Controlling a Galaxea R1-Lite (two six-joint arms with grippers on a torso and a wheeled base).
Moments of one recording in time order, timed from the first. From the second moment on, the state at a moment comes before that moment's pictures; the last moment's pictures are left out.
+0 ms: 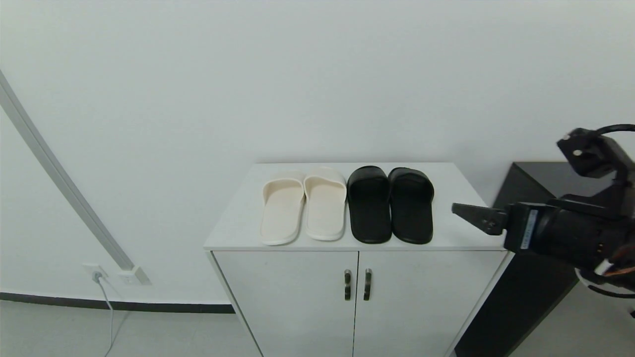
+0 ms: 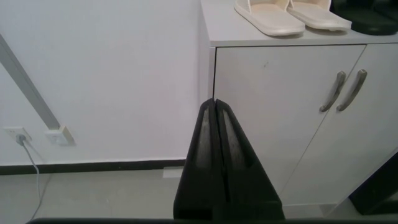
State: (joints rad) left arm 0.00 0.00 0.00 0.00 -0.01 0.01; right arm 0.68 1.33 -0.77 -0.29 -0.31 0.33
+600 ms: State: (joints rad) left arm 0.00 0.00 0.00 0.00 -0.01 0.01; right arm 0.76 1.81 -1.10 -0.43 -0.66 0.34
